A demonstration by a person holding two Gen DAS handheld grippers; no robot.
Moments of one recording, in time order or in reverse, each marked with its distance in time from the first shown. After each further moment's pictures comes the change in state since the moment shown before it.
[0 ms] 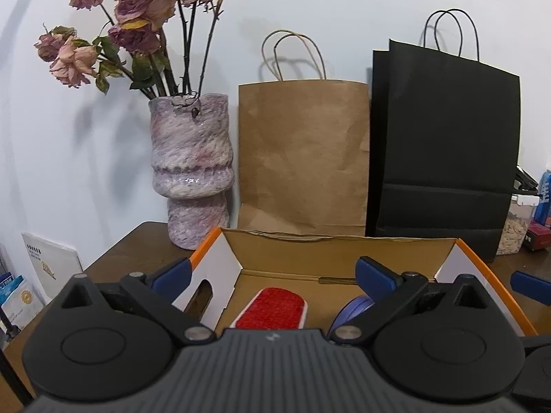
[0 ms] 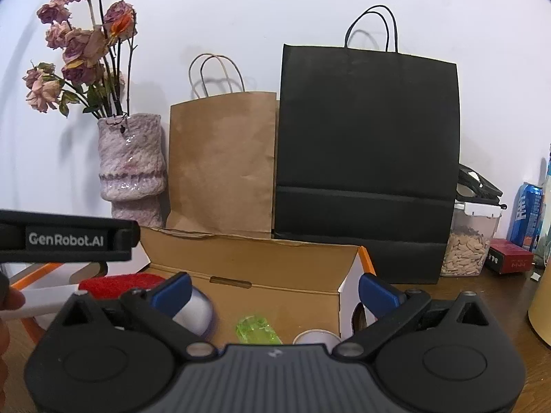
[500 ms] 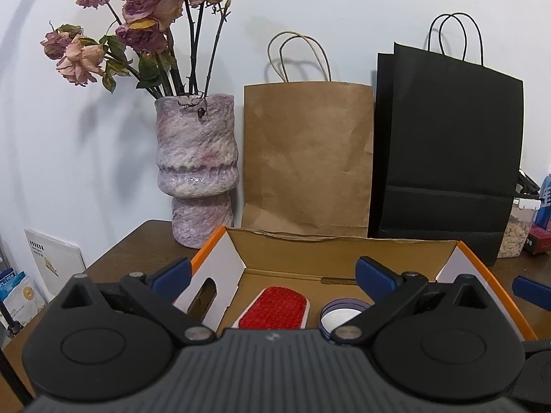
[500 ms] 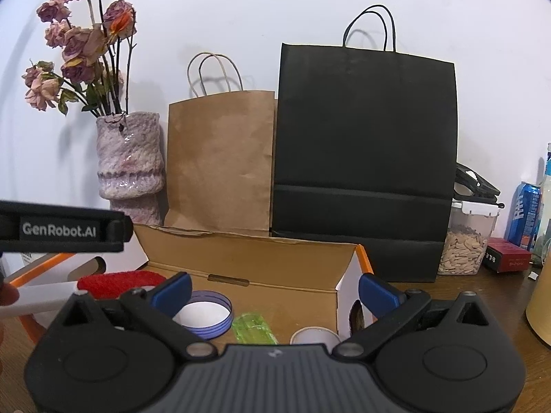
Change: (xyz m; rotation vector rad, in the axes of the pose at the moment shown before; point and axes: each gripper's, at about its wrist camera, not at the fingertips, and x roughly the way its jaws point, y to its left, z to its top) left arm -0.006 0.001 -0.001 -0.016 -0.006 0.006; right arm -0.002 0.001 -0.002 -0.004 -0.001 -0.010
